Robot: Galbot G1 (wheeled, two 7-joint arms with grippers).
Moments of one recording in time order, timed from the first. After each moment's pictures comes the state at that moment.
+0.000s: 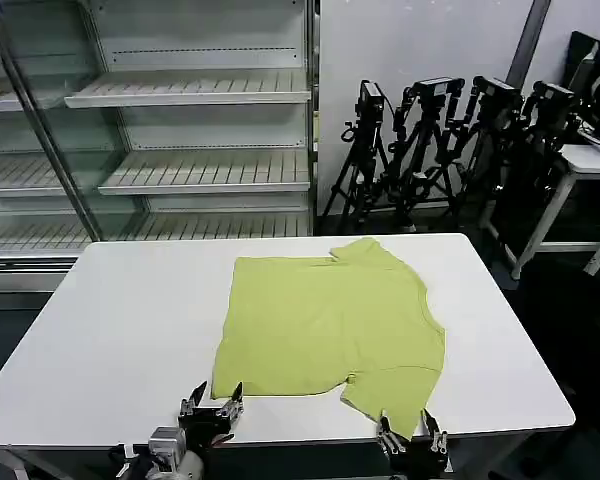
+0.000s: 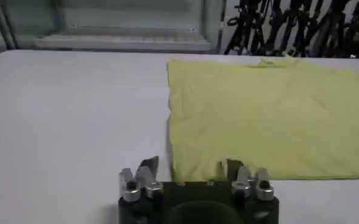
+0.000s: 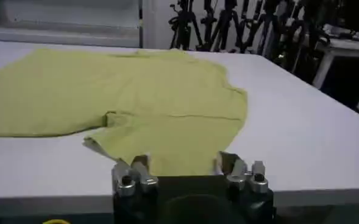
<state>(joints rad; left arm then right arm) 1.56 -1.25 -0.31 -2.20 -0.38 0.53 -0.36 -1.80 1.42 0.29 2.29 0.03 -0.40 0.33</state>
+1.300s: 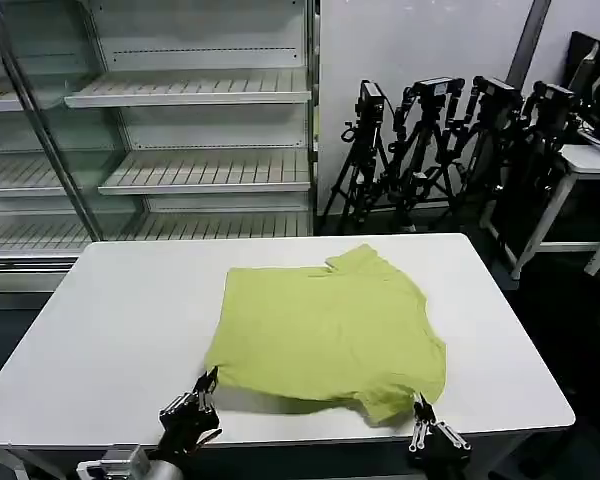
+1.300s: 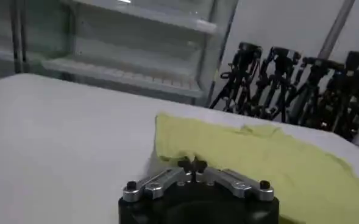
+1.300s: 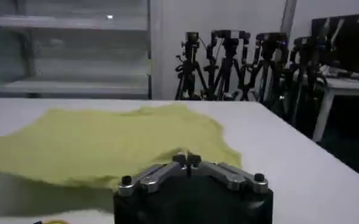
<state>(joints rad) 1.69 -1.26 -0.39 -2.42 -0.48 0.40 -0.33 -1.85 1.33 0.39 2.46 0.08 -0.28 0.27</state>
